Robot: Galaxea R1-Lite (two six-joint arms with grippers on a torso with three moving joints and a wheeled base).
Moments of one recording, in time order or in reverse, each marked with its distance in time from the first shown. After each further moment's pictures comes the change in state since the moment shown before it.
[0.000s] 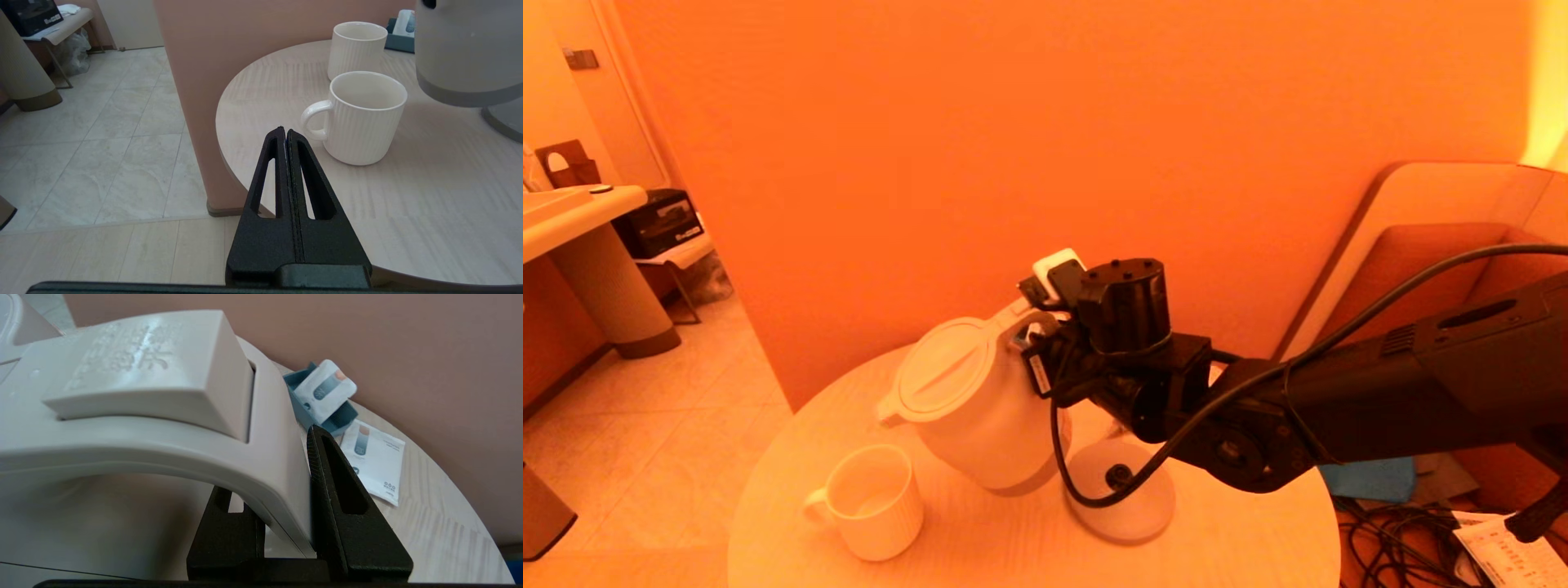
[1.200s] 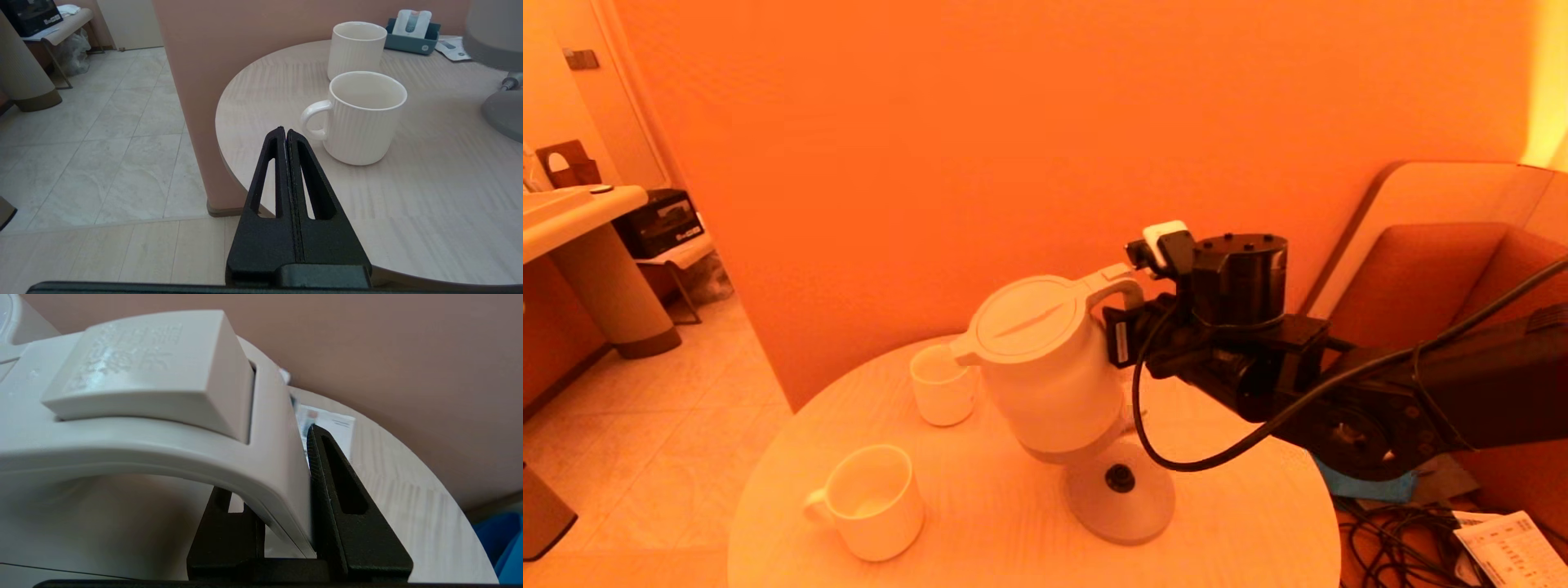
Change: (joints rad) left arm 0.000 0.000 0.000 0.000 -0.001 0.000; right arm -0.147 -0.155 0.187 -0.077 0.054 0.115
